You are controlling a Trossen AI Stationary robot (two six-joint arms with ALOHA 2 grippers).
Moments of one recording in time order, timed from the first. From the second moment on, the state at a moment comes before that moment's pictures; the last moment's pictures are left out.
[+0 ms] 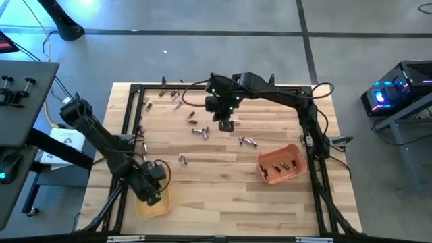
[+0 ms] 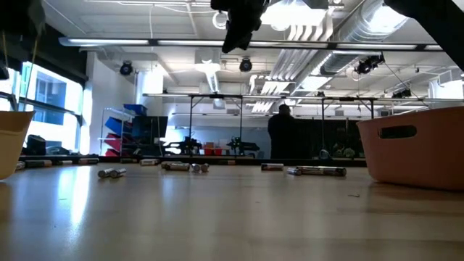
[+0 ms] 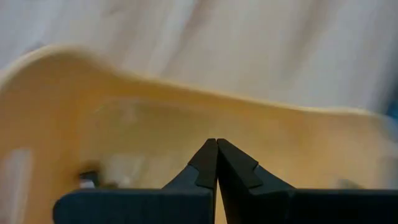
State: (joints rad) left arm -0.80 1.29 0.74 -0.69 -0.19 -1.25; right arm -0.22 2.11 2.32 -1.32 -0.28 -0.29
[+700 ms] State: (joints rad) left arm -0.71 1.29 0.65 -0.63 -0.13 -1.00; right arm -0.01 1.28 1.17 -0.85 -0.03 0.48
